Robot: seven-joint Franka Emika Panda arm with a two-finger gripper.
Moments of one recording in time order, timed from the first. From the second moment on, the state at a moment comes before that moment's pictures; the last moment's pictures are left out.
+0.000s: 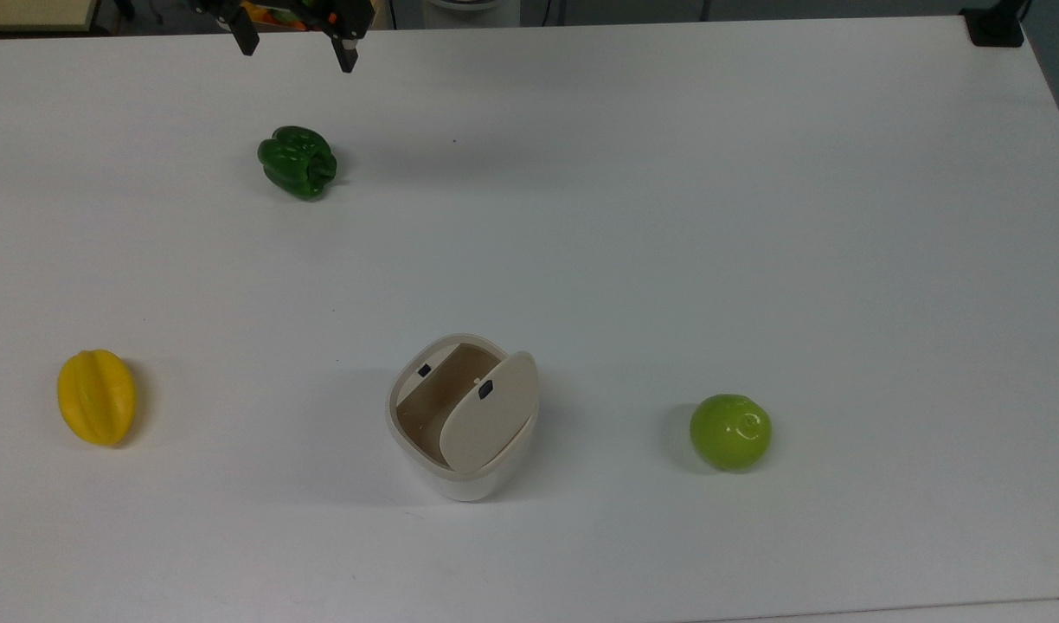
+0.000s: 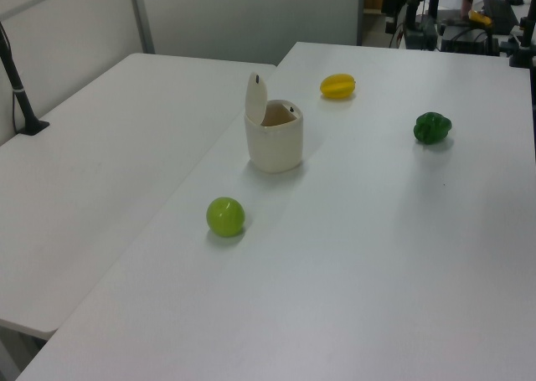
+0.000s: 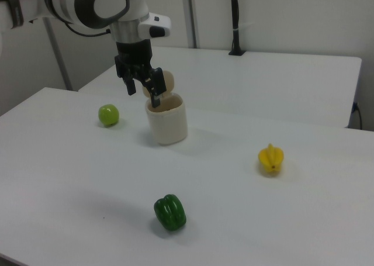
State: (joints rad) arm -0.02 0.15 -0.12 -1.45 0.08 1.62 0.05
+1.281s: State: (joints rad) arm -0.02 0.15 -0.13 -1.45 0.08 1.65 0.00
